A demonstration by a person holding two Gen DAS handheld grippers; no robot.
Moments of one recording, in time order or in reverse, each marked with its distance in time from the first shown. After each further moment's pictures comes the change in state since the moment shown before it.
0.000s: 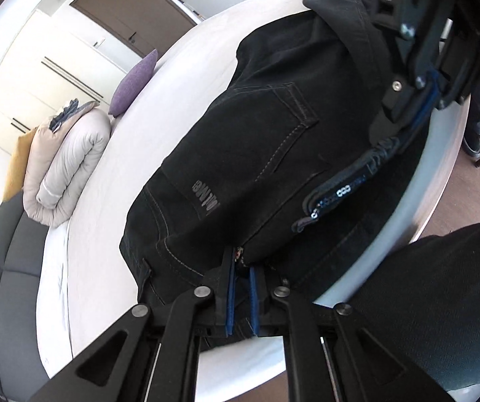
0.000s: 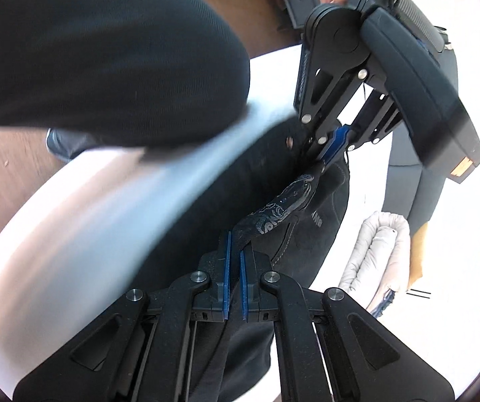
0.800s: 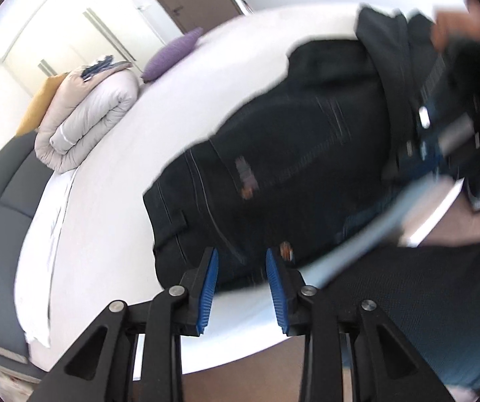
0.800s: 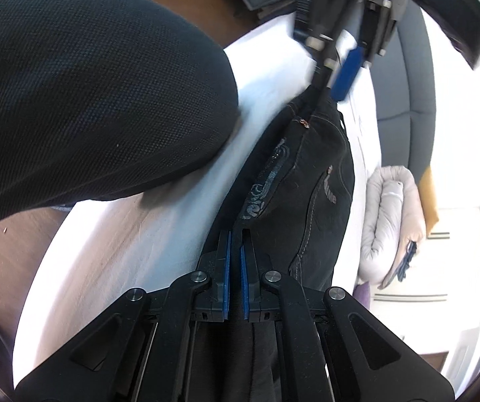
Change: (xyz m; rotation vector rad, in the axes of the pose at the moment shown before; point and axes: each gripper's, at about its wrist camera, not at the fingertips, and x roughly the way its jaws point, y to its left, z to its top) left arm -0.023 0.046 -0.010 -0.281 0.007 -0.005; right arm 0.009 -0.038 -0.007 0.263 0.054 -0.032
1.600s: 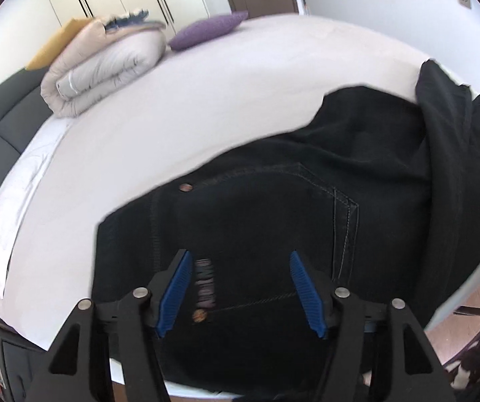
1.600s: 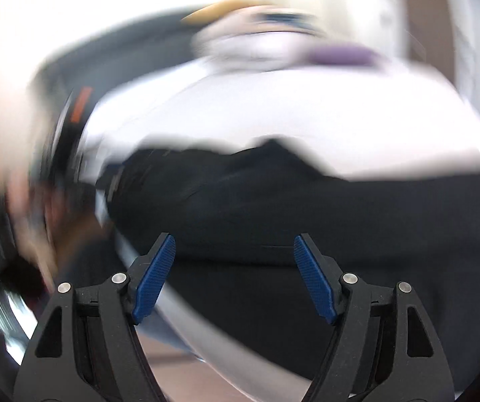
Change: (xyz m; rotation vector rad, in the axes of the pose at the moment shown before) left arm 0.089 -0.004 0.100 -0.294 0.127 -0.037; right arm -0.092 -0.071 -0.271 1.839 -0.150 0.117
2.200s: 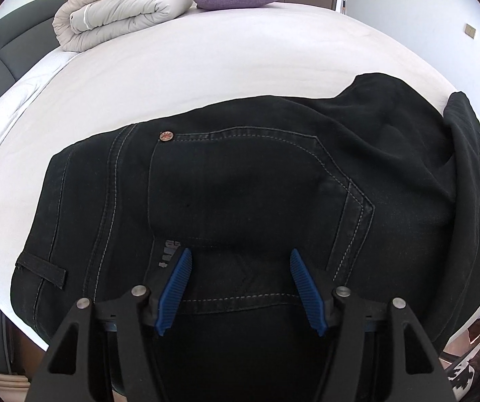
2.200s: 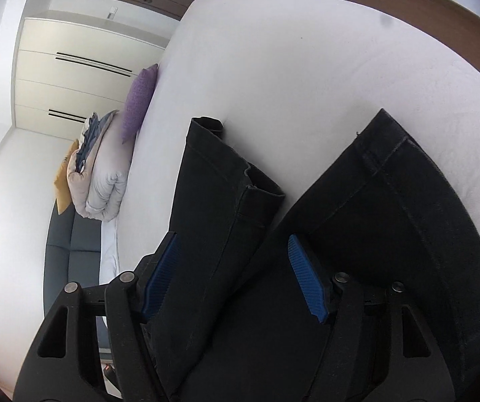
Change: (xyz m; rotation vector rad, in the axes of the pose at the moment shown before) left arm 0.036 0.004 -0.019 -0.237 0.066 -0.098; right arm -0.029 -0.266 -0.006 1.015 -0.105 -0.050
